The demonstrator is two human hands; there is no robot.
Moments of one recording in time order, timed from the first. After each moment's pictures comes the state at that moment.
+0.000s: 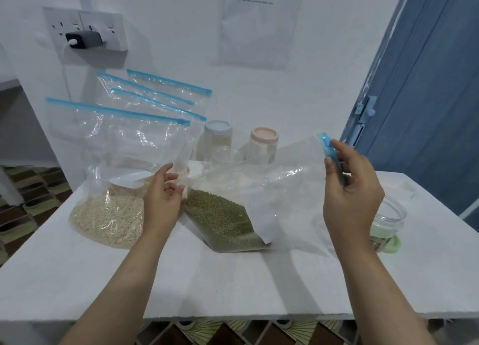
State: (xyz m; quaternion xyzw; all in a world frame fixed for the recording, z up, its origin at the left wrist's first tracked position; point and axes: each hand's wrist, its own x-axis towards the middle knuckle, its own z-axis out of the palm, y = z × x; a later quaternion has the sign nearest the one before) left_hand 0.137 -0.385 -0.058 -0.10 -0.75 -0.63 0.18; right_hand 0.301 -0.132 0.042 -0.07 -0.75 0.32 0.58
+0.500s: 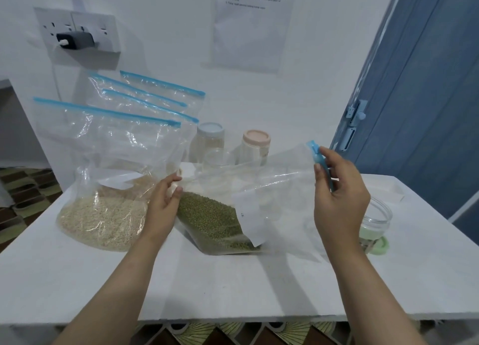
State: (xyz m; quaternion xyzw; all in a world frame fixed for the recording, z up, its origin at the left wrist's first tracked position) left_hand 0.131 -0.374 -0.086 -0.18 -0.72 -0.66 0.11; right_hand 0.304 -0.120 0.036 -0.07 -0.76 0.32 0.56
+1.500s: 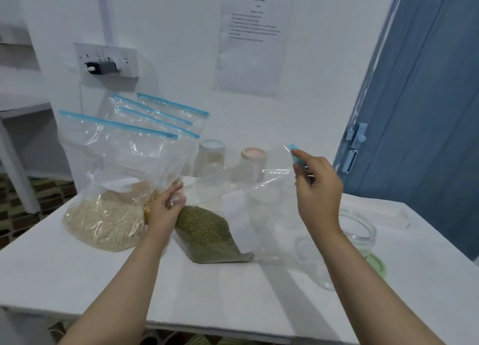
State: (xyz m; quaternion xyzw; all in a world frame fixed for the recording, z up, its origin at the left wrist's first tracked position) left_hand 0.155 -0.334 -0.069 -0.07 -0.68 -0.72 0.11; right_hand 0.282 -0.076 0.047 0.02 -0.78 0.38 0.50
